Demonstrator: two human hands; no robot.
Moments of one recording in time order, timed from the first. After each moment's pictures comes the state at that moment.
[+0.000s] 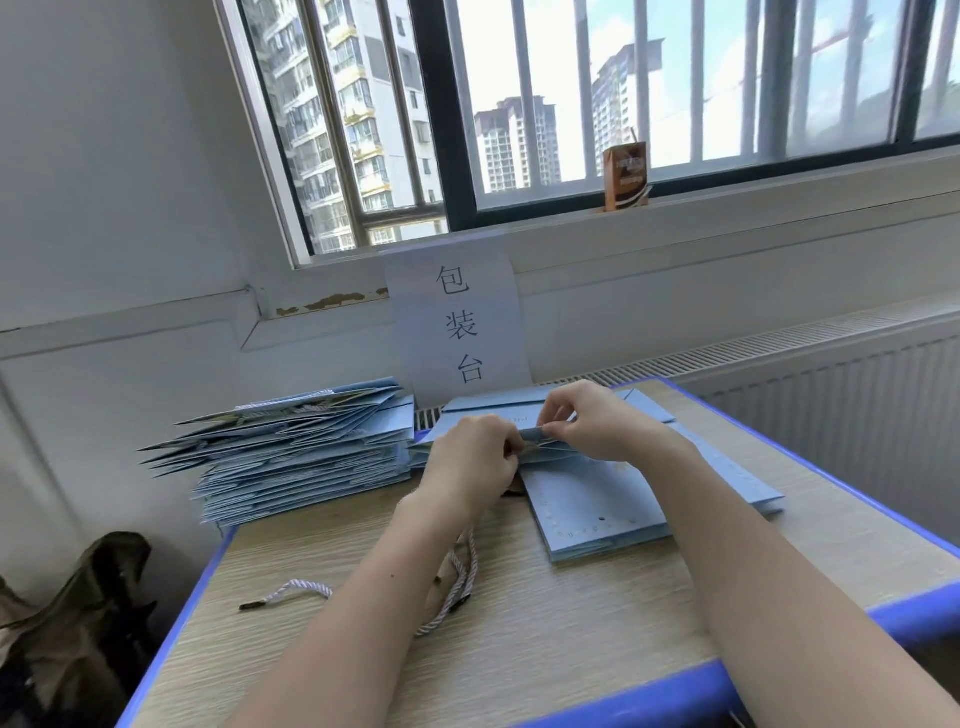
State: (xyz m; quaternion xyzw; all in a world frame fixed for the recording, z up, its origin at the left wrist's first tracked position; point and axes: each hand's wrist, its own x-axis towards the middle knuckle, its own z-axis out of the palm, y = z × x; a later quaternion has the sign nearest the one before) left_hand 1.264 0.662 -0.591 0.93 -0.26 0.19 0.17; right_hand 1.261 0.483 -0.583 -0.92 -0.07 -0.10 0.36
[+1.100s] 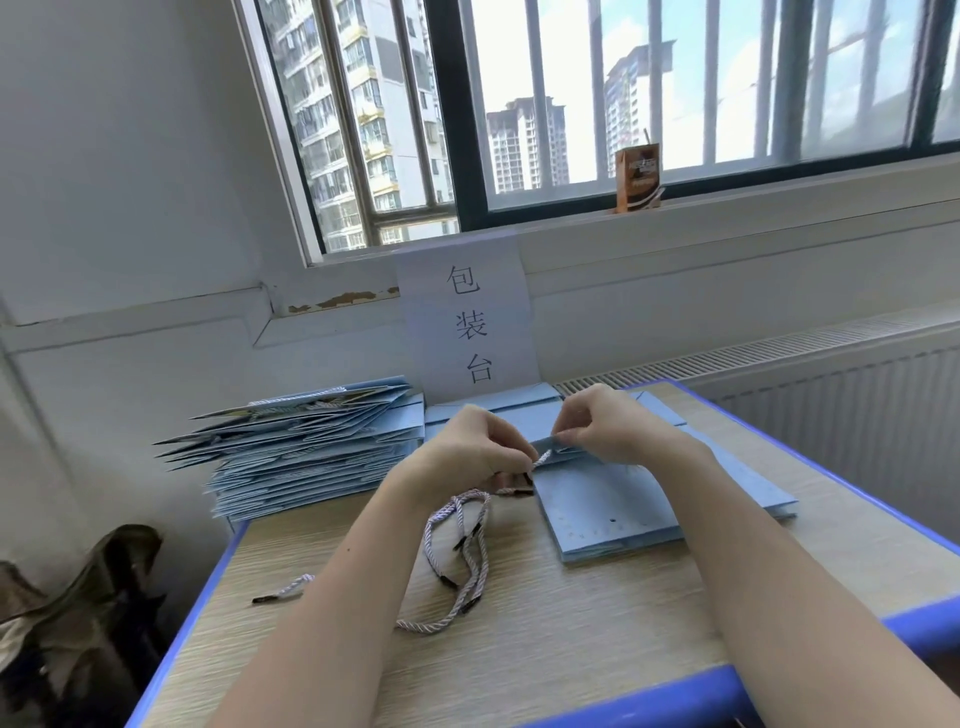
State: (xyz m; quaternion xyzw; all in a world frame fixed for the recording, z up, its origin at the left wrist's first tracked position) left_hand 1.255 0.682 -0.568 0.85 -0.23 -0.10 0.47; right_hand 1.263 0.480 -0.587 -0.93 -0.05 -0.10 0.34
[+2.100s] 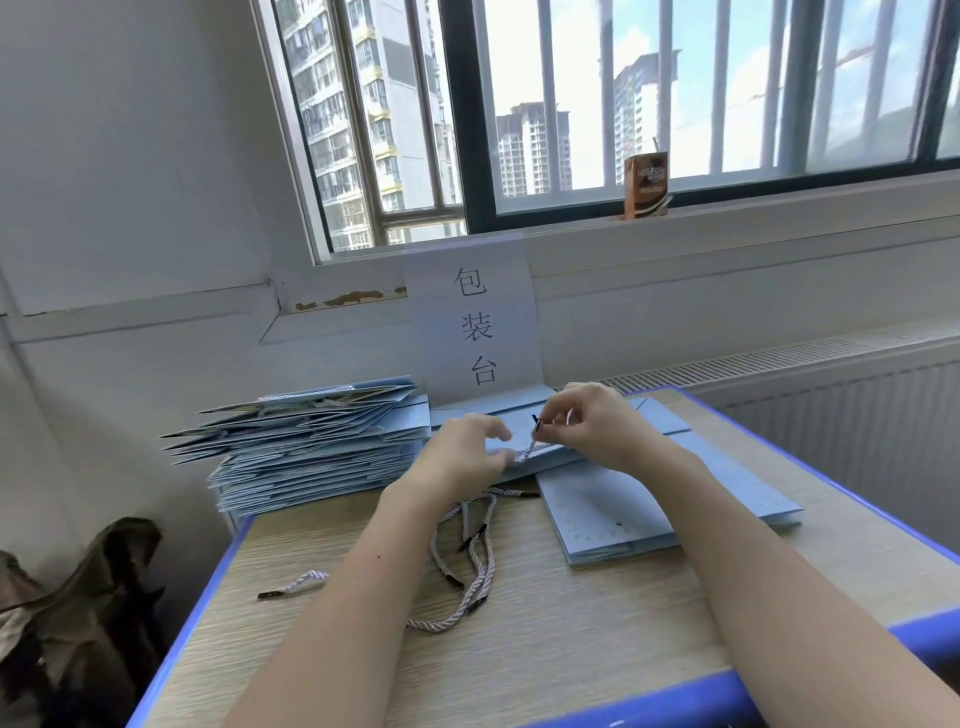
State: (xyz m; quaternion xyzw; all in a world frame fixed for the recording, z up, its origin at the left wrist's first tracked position) left_hand 1.290 0.694 -0.590 0.94 -0.23 0.08 0.25; right_hand 1.265 0.497 -0.587 -0.90 -0.14 -0.19 0.37
